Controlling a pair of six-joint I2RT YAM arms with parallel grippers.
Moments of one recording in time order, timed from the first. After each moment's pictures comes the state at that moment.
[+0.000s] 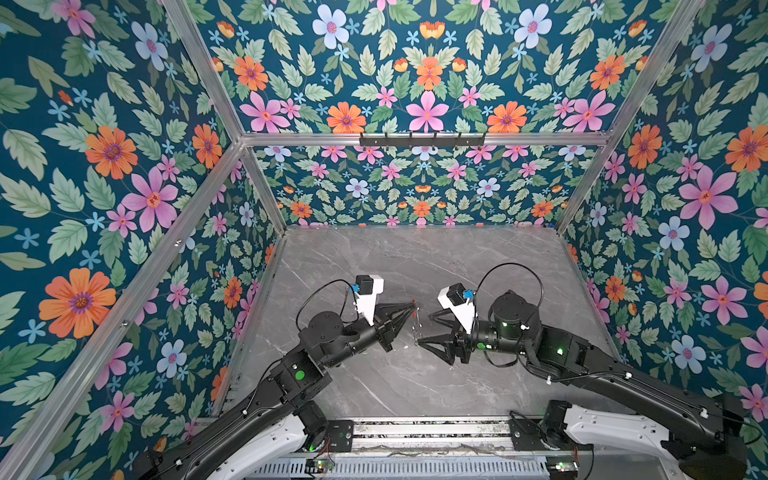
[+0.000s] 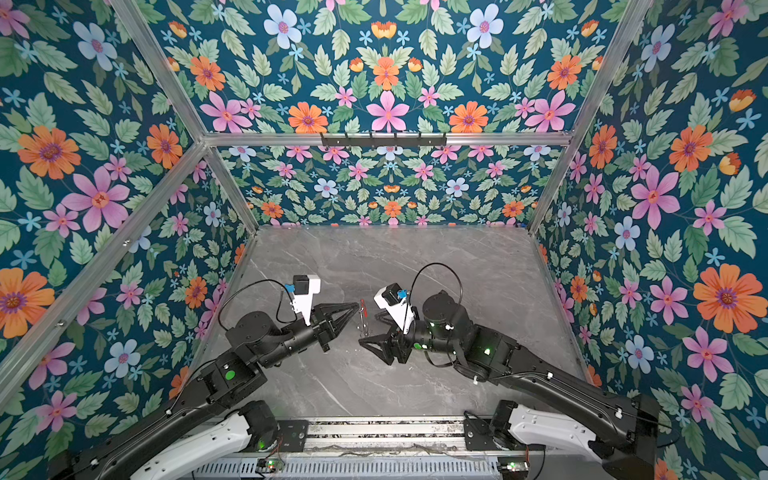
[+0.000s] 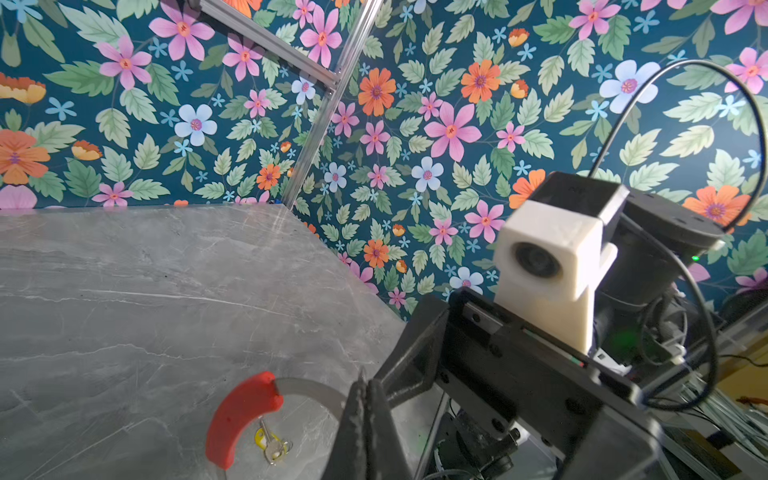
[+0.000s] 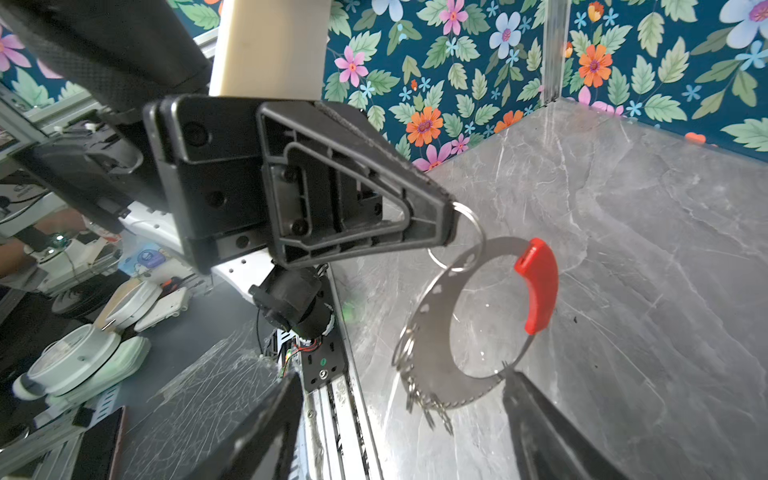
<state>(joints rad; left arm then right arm) -0.89 0.71 0.68 0.07 0.17 -0.53 1.00 1.02 0.96 -0.24 -0.25 0.23</state>
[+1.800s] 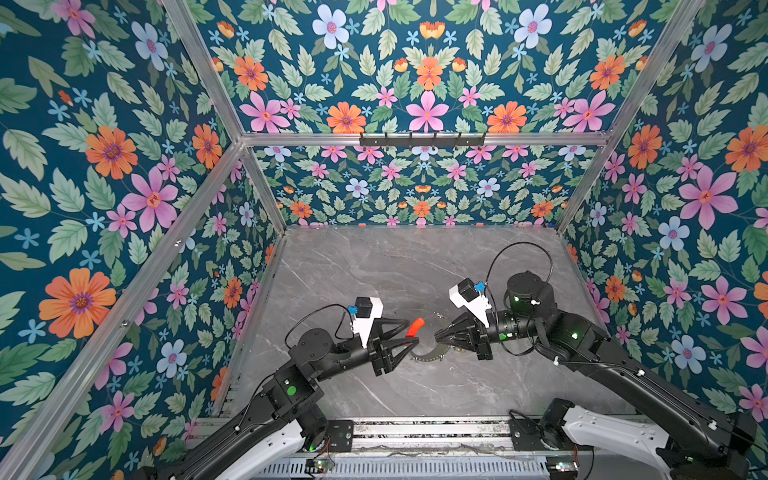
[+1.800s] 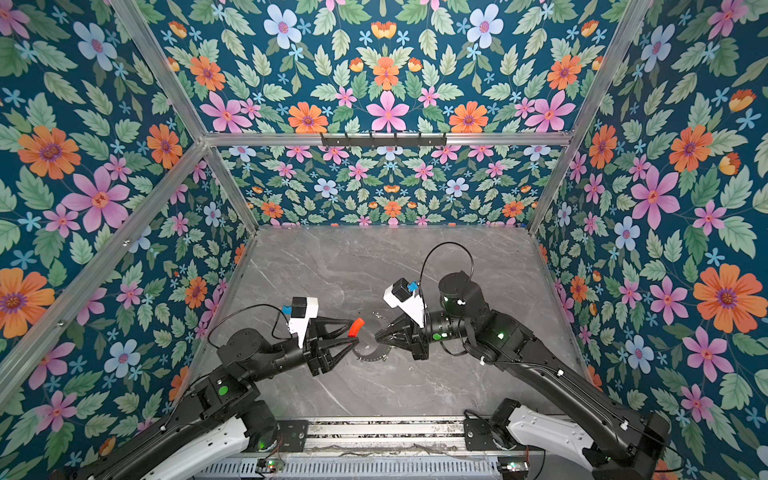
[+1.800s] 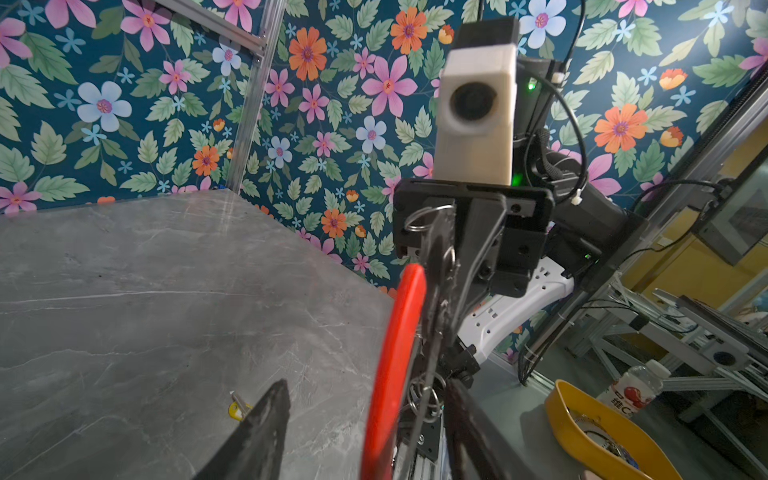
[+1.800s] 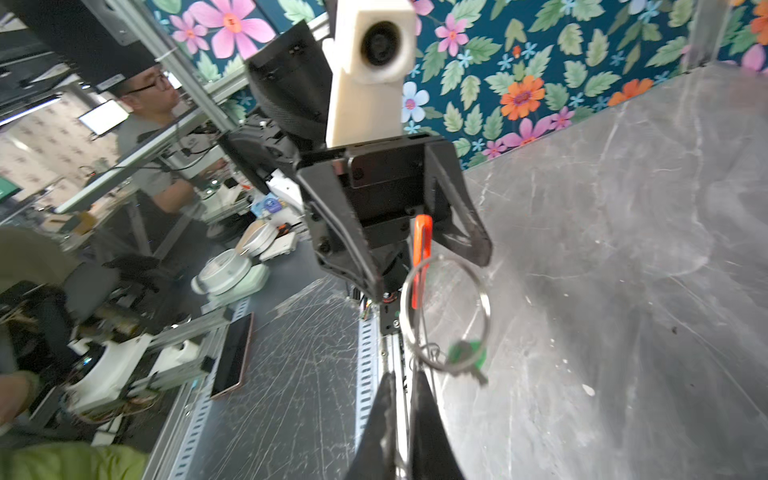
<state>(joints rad) -0.90 0.57 0.55 0.07 0.38 -0.44 0.79 1.01 1.05 -0.44 -0.82 0.13</state>
